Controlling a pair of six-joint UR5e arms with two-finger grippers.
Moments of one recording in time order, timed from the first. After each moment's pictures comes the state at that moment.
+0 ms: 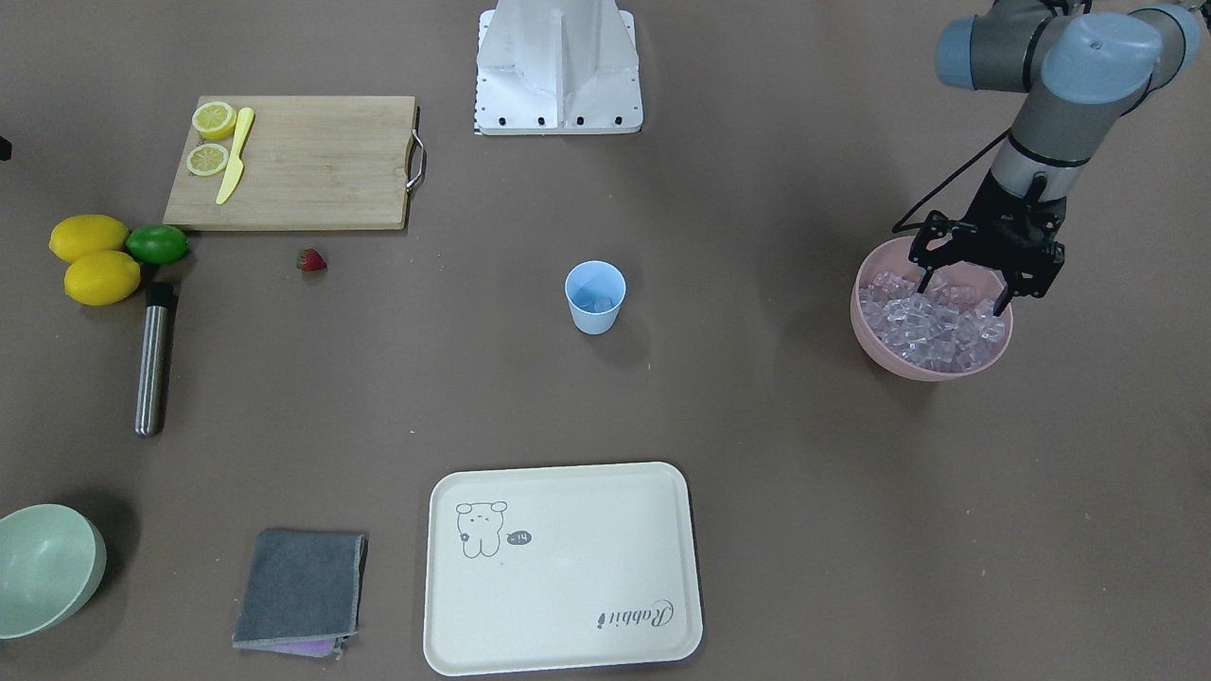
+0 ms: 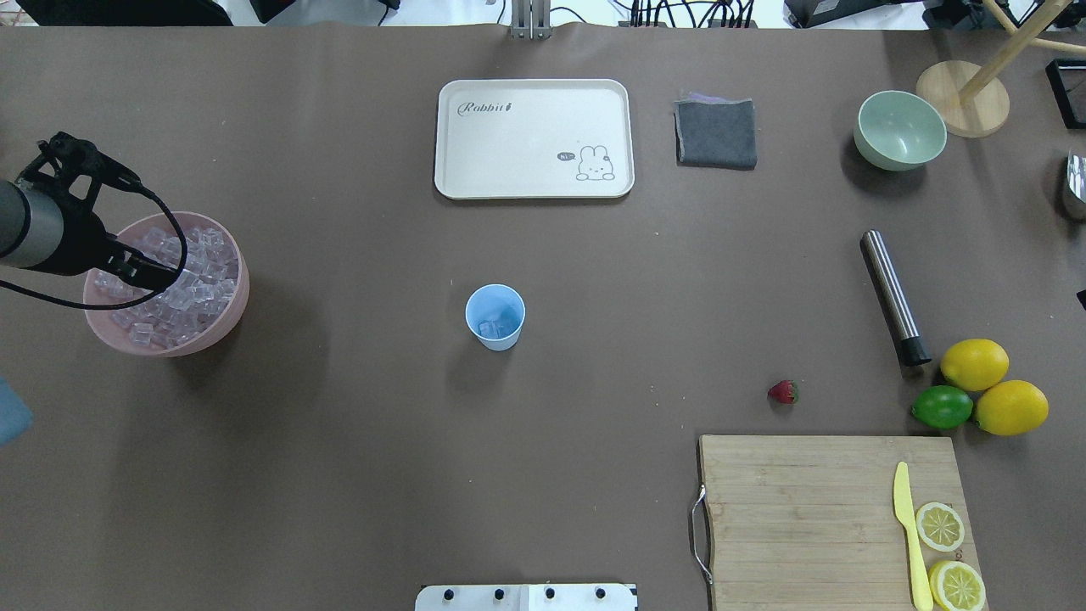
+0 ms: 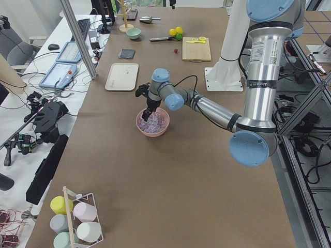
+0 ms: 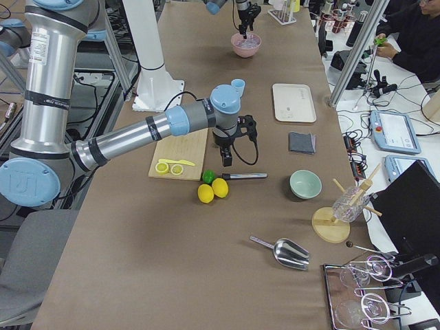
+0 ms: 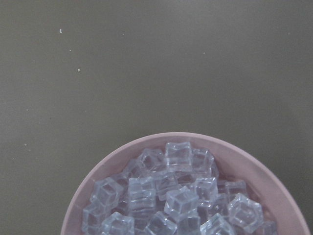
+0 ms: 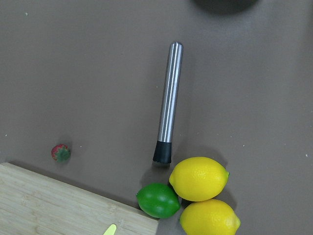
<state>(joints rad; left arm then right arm) -0.86 -1.60 -1.91 -1.96 -1.89 -0.46 1.32 -1.76 2.16 -1.66 2.48 0.15</state>
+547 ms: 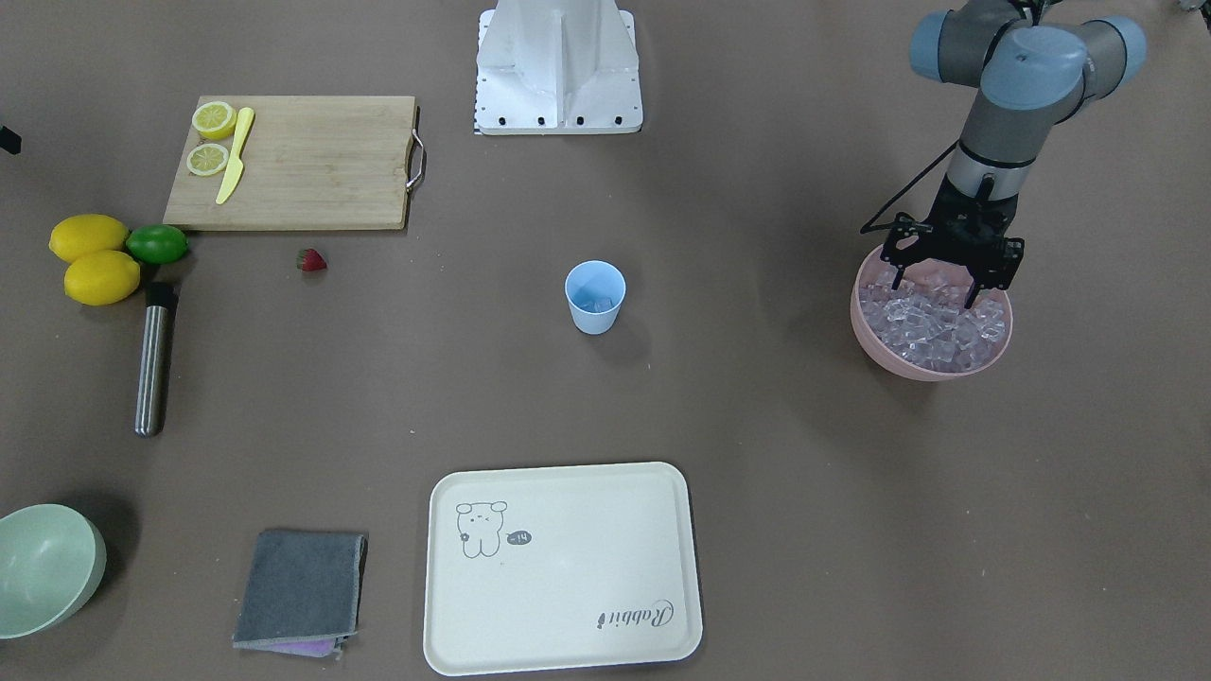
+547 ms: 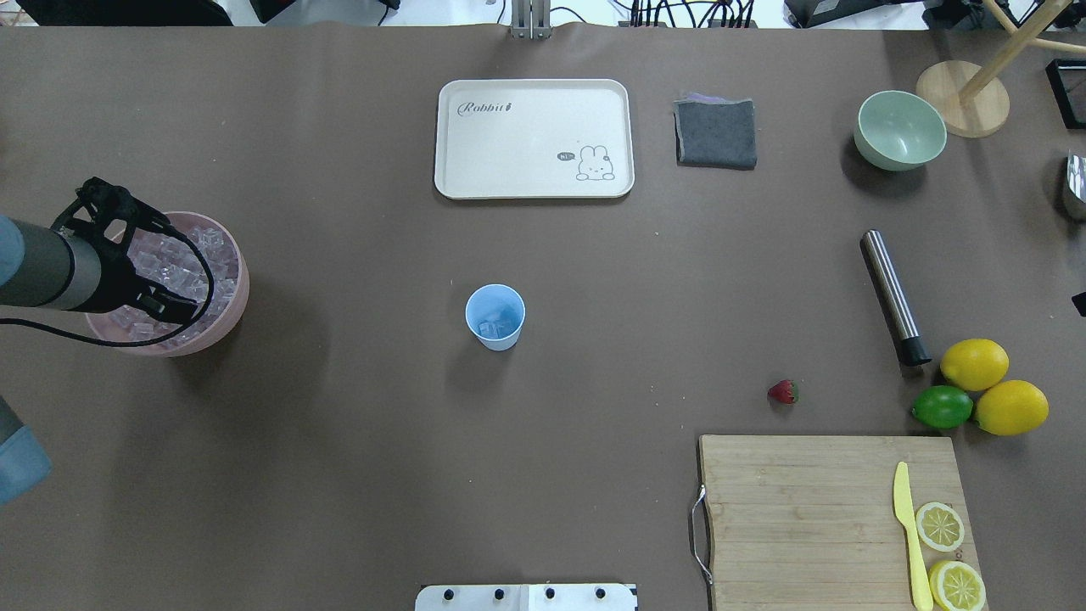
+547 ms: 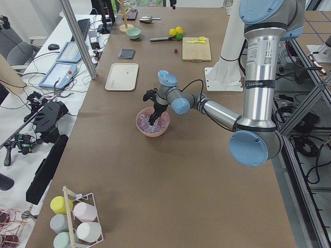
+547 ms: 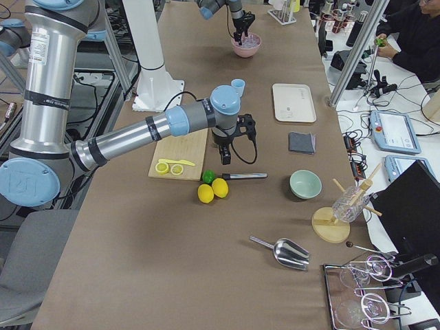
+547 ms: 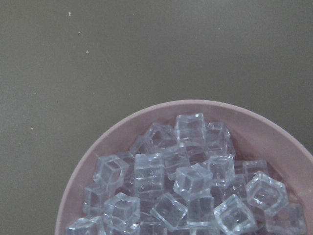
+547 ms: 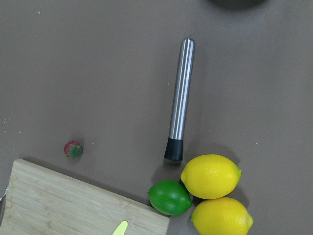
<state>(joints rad) -0.75 -1.57 -1.91 -1.96 -1.78 -0.53 1.32 -1.76 2.16 -1.66 2.51 0.15</state>
